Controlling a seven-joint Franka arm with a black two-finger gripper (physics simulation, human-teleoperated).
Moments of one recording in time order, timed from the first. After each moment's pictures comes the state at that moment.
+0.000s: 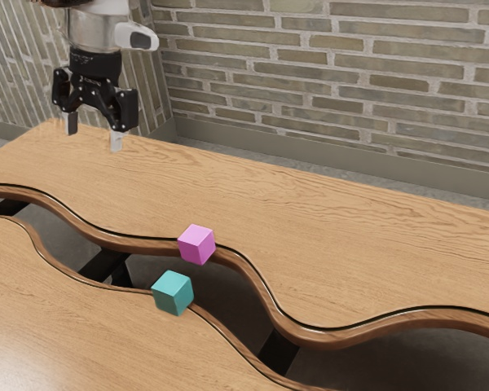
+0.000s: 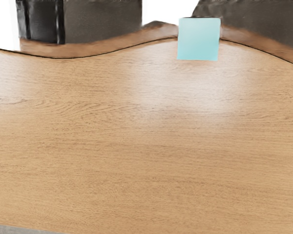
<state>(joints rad) -0.13 -0.03 0.00 -1.45 0.13 1.16 -0.13</state>
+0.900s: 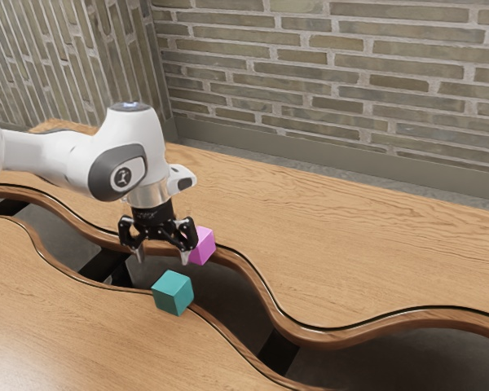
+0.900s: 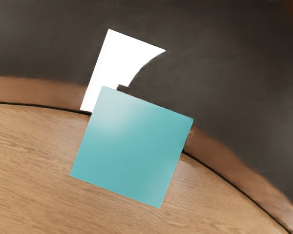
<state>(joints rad) -0.06 -0.02 -0.03 -2.22 -0.02 2.13 -0.44</state>
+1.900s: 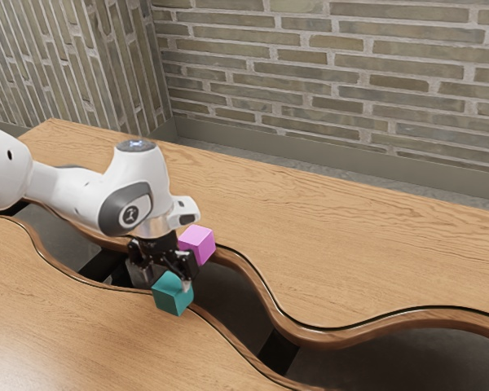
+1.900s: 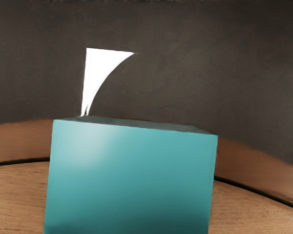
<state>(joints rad) -0.05 0.09 -0.02 -2.30 -0.01 2.35 -0.17</state>
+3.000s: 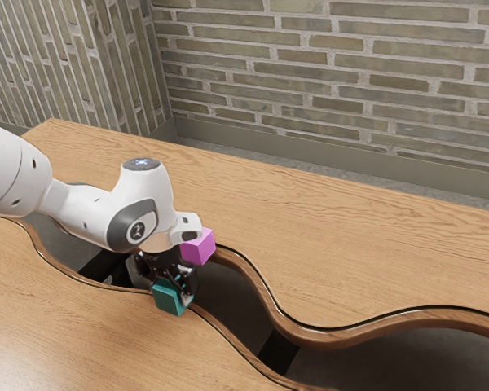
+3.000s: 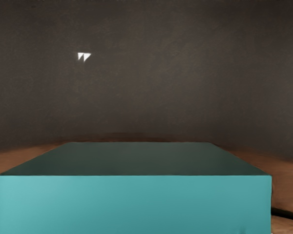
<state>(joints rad) -0.04 0.19 -0.02 -2.30 -0.01 2.45 -0.06</state>
